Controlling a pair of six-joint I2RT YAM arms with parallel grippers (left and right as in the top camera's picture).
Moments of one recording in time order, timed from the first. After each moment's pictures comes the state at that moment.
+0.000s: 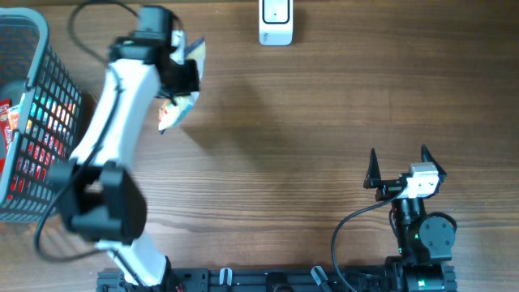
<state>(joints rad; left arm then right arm) -0.14 1.91 1.63 -1.00 0.00 -0.21 0.03 0.02 0.01 0.00 0.00 -0.08</state>
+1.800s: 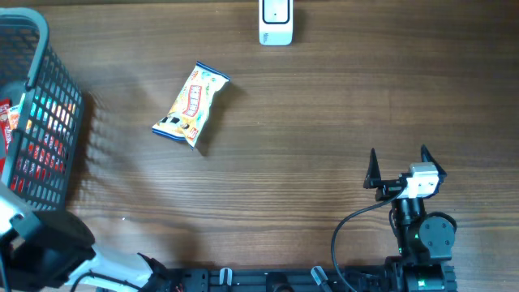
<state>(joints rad) 0.74 1.80 2.03 -1.08 -0.06 -0.43 0.03 0.02 0.01 0.00 0.00 -0.08</state>
